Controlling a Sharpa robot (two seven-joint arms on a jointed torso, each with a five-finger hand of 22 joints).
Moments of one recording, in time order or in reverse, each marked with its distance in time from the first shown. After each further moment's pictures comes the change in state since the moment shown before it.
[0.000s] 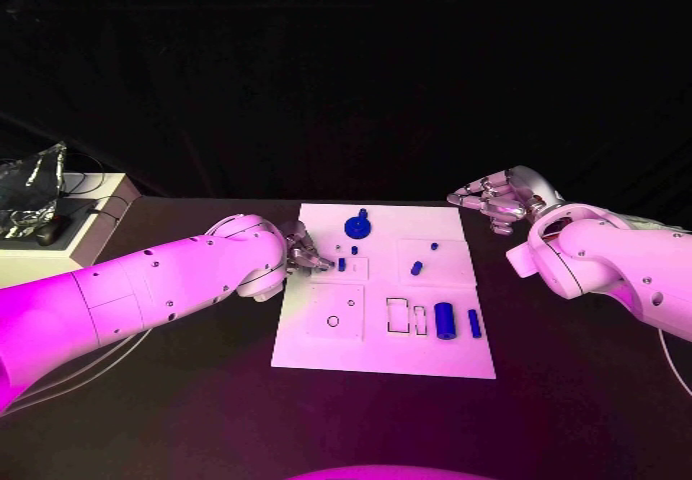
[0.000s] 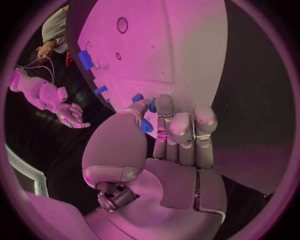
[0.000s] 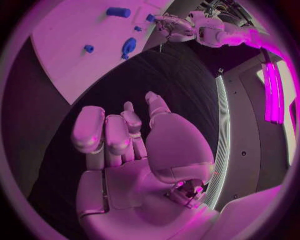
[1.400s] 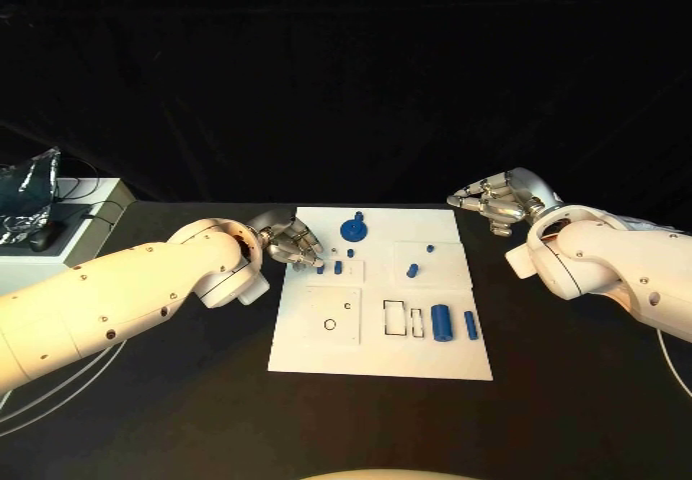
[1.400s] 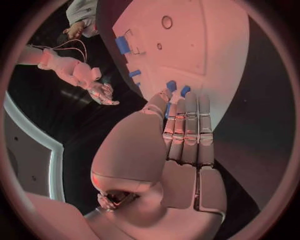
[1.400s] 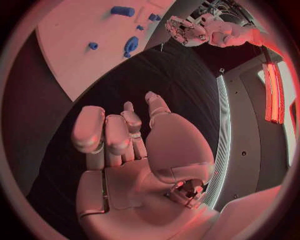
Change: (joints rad) left arm -0.067 -0.159 0.122 0.173 0.120 -0.089 0.296; left_hand 0.320 0.078 -0.124 -0.156 -0.064 -0.182 0.161 -0.223 -0.482 -0.258 0.173 -0.344 -0.374 -0.351 0.151 -0.531 -0.541 0.008 -0.328 0.154 -0.631 -0.331; right arm -0.001 -0.012 0.000 -0.005 0.004 -0.004 0.006; right_hand 0.000 0.000 -0.003 -0.003 0.014 -0.006 0.003 -0.004 -0.002 -0.012 0.002 -0.024 -0.015 0.000 0.000 -0.006 -0.008 0.000 0.000 0.000 -0.010 0.000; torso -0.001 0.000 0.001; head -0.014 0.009
